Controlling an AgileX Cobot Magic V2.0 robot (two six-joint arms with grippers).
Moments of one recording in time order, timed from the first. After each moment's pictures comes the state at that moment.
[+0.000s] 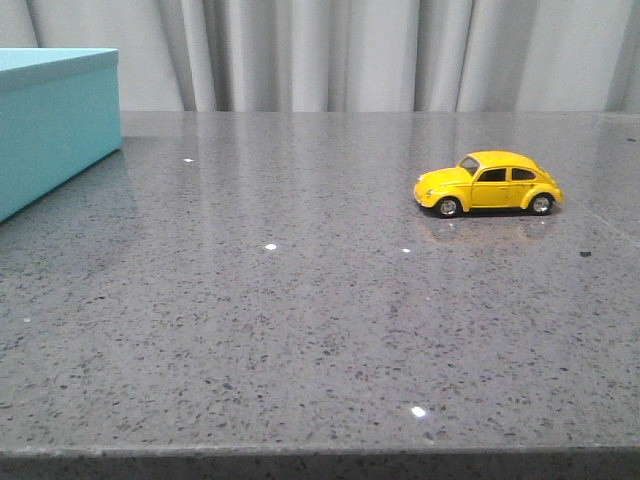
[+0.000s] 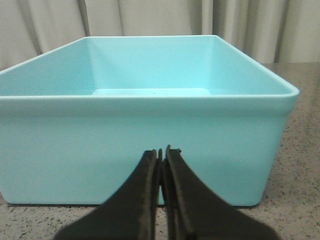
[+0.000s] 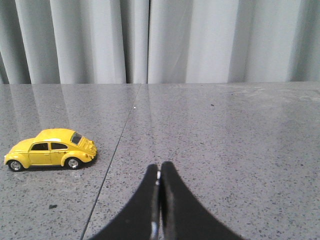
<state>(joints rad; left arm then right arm) 0.00 0.00 0.00 -0.09 0.11 0.05 0.03 -0.01 0.03 0.00 0.01 0.09</state>
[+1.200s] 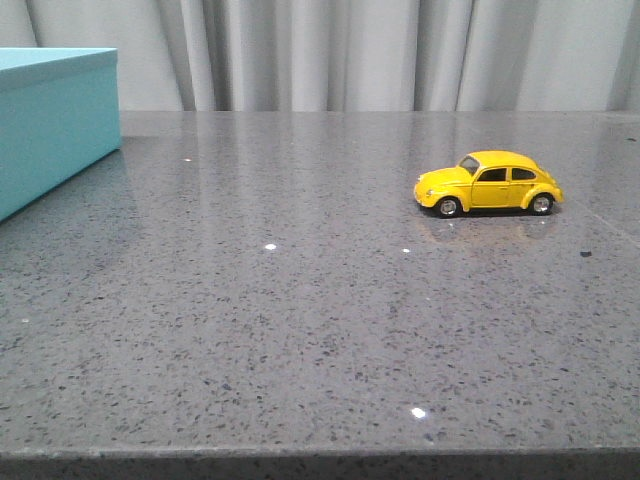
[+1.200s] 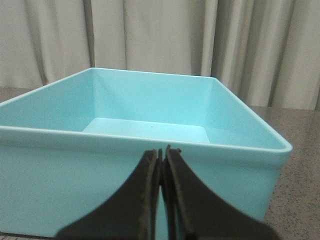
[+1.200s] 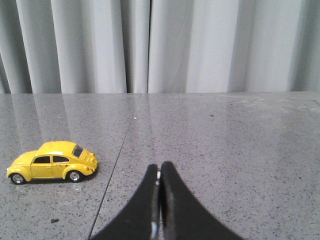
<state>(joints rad) 0.00 0.00 0.00 -0.18 0.00 0.05 0.03 -0.01 -0.01 0.00 0.03 0.09</state>
